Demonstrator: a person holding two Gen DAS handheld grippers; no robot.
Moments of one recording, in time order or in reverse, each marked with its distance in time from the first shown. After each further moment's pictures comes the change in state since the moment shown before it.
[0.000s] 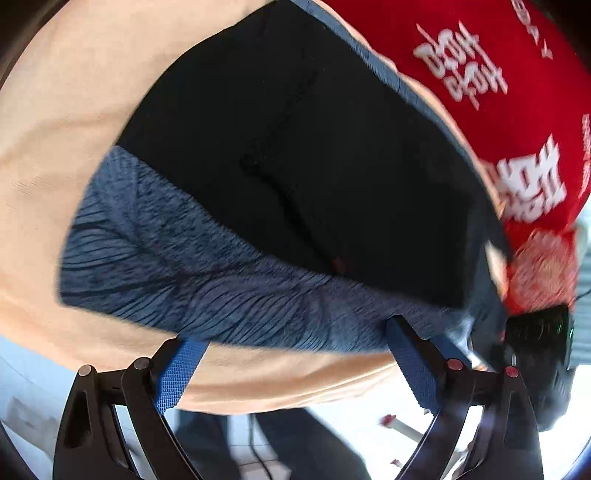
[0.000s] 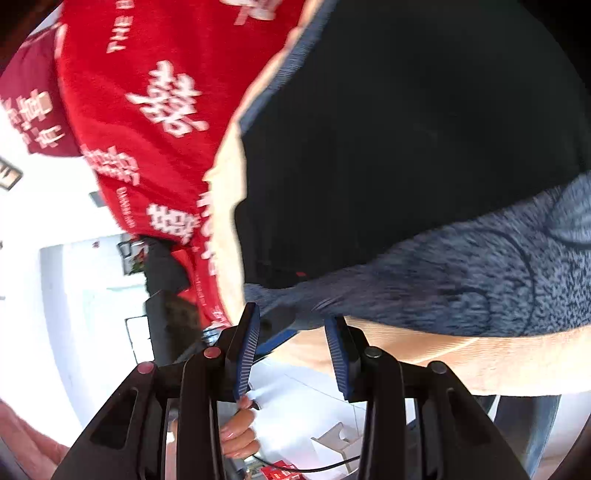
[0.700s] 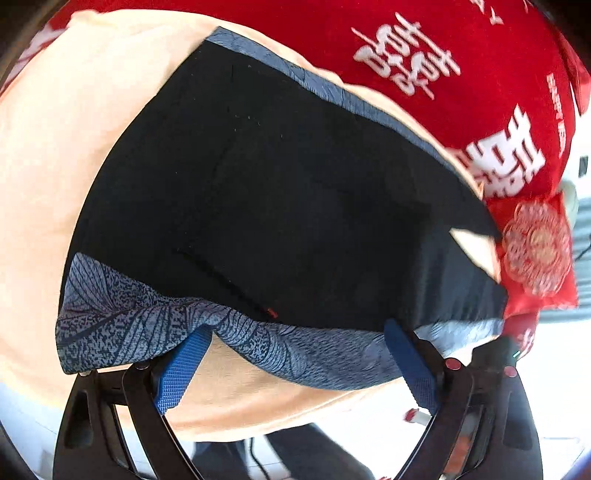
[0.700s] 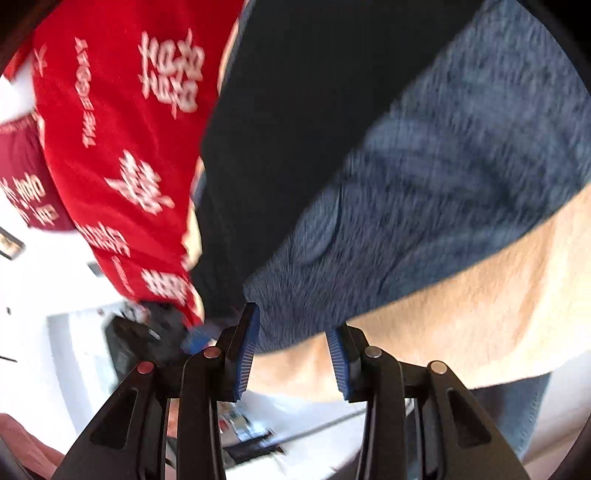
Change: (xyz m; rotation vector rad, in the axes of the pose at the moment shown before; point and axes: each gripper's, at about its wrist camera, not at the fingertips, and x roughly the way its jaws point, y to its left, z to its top) left arm -0.016 -0.038 0.021 0.226 -0.026 0.040; right arm -0.073 -0.100 -0.020 0.215 -0.219 -0.011
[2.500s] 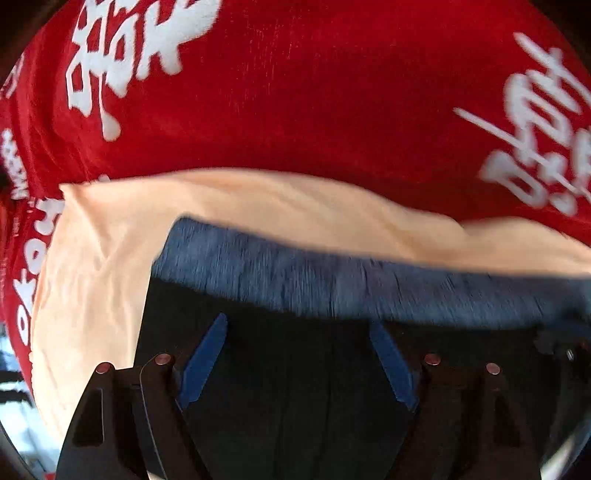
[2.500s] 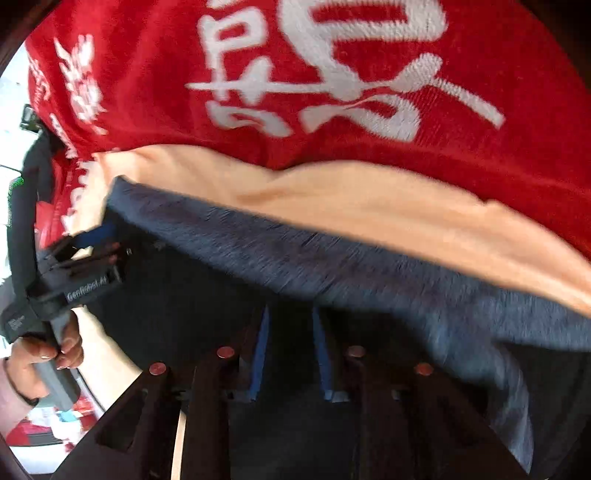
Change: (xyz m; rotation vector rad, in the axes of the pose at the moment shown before) left arm 0.102 -0.044 0.266 0.037 -0.200 0.605; right arm 0.175 0.199 0.259 -0.854 0.335 -0.579
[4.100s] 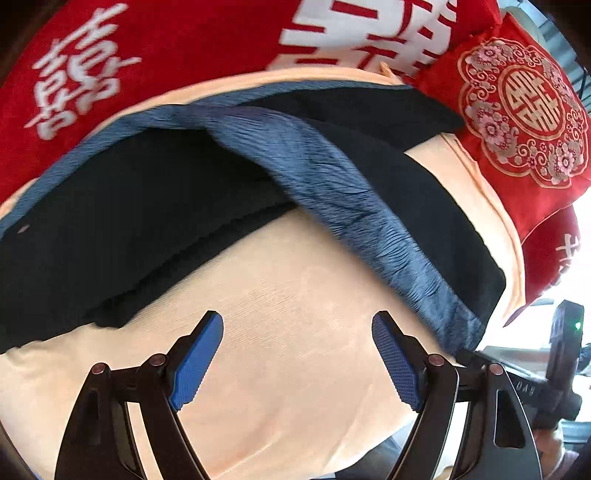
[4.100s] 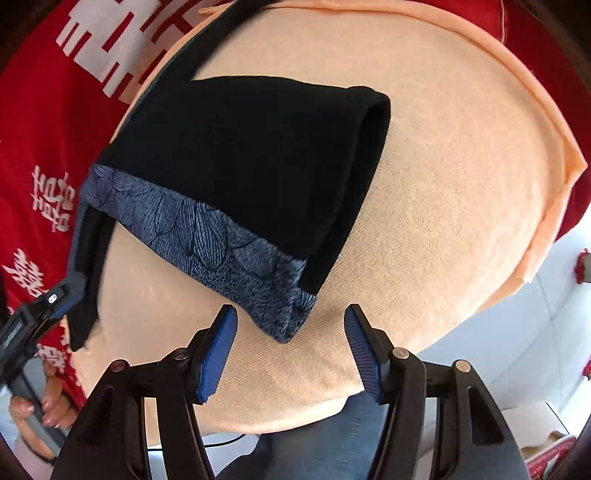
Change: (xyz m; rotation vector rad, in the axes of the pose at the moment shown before) left arm -0.152 -0.262 -0.190 0.514 0.155 -0.508; right arm -0.151 -0.149 -0.446 0.985 -0.258 -0.069
